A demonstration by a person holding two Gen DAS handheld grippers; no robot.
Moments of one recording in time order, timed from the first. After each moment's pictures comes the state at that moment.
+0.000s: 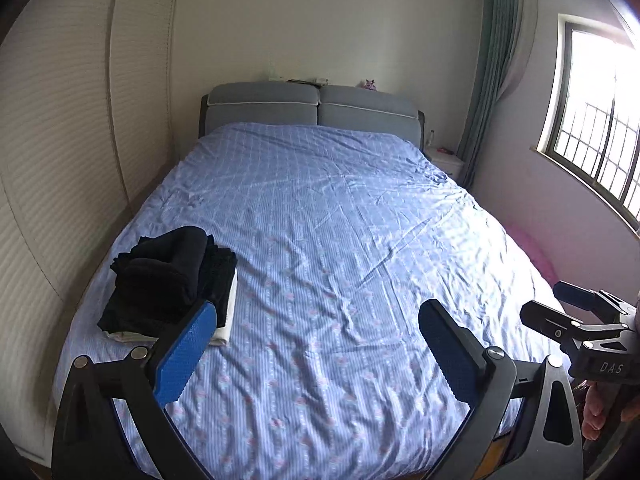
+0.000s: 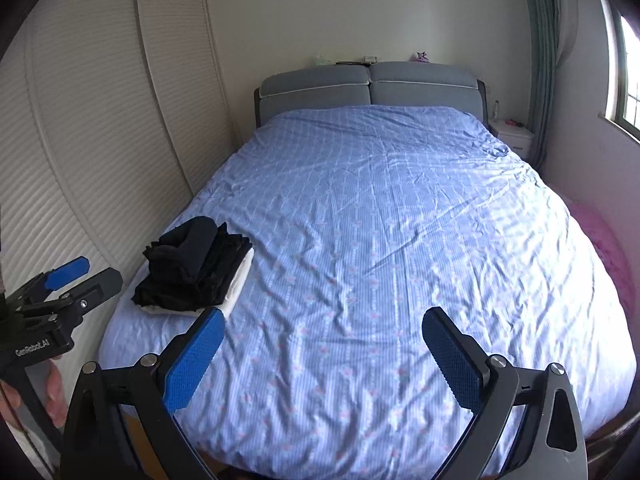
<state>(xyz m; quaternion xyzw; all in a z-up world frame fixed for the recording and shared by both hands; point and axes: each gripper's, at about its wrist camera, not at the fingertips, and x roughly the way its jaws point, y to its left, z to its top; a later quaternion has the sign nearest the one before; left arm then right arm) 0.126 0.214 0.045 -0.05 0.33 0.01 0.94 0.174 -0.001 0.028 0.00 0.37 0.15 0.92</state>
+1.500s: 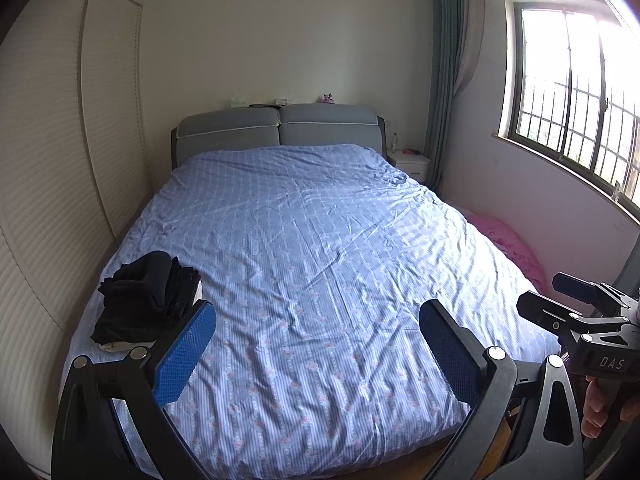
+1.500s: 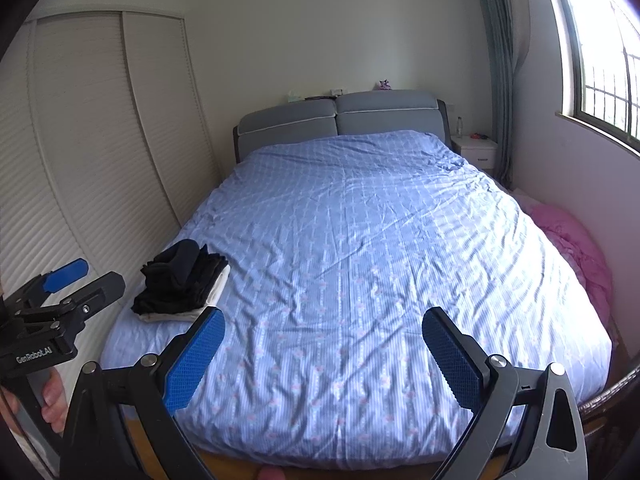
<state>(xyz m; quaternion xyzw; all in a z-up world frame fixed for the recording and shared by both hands) 0.052 0.091 0.089 0.00 0.30 -0.04 0.95 0.066 -0.128 0.078 0.03 0.32 0.11 0.94</state>
